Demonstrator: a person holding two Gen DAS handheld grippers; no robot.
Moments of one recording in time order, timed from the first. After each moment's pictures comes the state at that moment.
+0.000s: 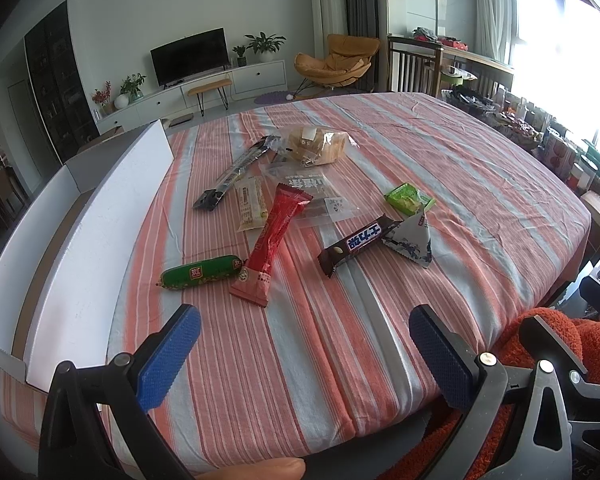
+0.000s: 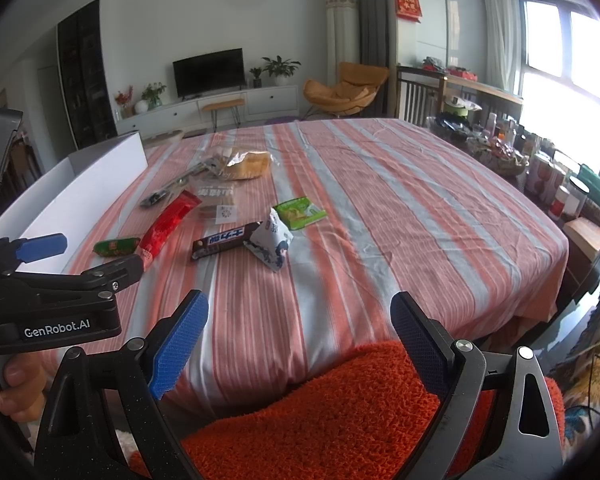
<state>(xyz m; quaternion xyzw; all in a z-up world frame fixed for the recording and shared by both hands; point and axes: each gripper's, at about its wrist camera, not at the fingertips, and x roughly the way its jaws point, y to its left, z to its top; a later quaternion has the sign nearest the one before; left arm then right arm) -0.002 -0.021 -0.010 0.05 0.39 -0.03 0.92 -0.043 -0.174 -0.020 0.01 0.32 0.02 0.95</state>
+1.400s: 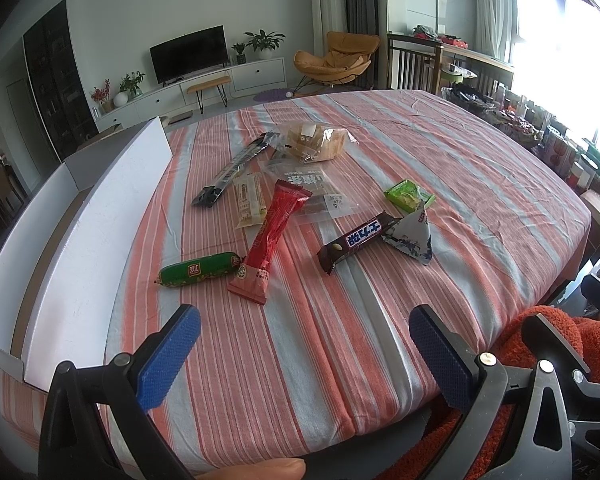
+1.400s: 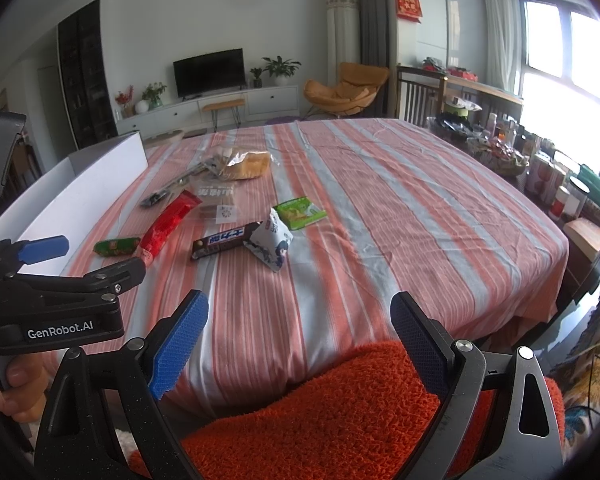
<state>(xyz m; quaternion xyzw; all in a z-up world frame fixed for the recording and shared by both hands) -0.004 -0.022 -0.014 0.05 0.40 -0.03 0.92 -0.043 -0.174 -0.020 0.01 0.32 0.02 0.95</state>
